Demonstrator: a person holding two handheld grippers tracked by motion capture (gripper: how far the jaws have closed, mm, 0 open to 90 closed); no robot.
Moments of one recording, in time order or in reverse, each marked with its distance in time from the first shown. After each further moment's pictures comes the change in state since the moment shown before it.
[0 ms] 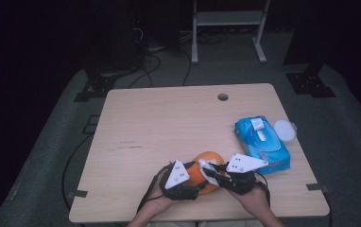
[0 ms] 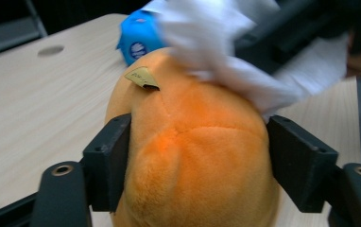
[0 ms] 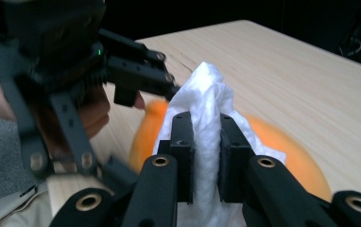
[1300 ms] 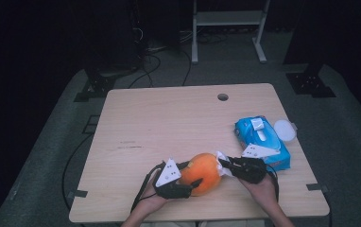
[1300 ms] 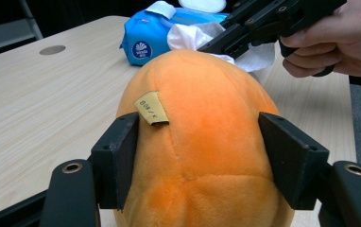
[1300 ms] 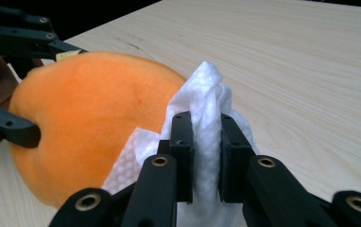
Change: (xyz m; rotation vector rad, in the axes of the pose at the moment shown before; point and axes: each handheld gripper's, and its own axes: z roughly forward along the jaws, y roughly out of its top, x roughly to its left) left arm 0.019 -0.013 -0.012 -0.036 -0.028 -0.090; right arm -0.056 -0.037 -0.004 0.045 -0.081 0.231
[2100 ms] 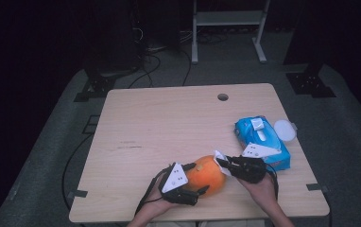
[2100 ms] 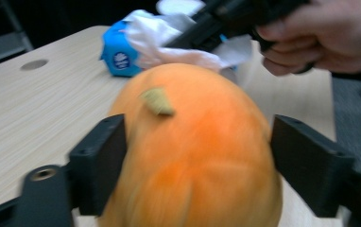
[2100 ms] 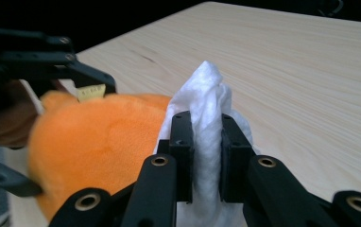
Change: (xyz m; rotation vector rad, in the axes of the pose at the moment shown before) left arm -0.014 0.005 0.008 -0.013 -0.014 0.002; right arm 0.004 0.007 -0.004 -0.031 0.040 -0.007
